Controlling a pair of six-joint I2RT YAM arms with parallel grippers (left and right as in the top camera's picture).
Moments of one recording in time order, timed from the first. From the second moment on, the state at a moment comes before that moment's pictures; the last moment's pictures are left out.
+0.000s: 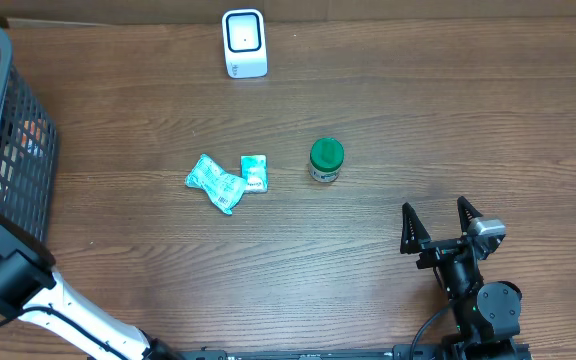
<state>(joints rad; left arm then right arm) 0.76 2.20 1.86 -0.68 0.31 0.12 0.16 0.01 0.02 -0.04 -0.02 0.23</state>
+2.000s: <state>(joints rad) 0.23 1.52 1.88 -1.15 0.33 -0.14 0.16 0.01 0.02 -0.03 -0.02 0.23</state>
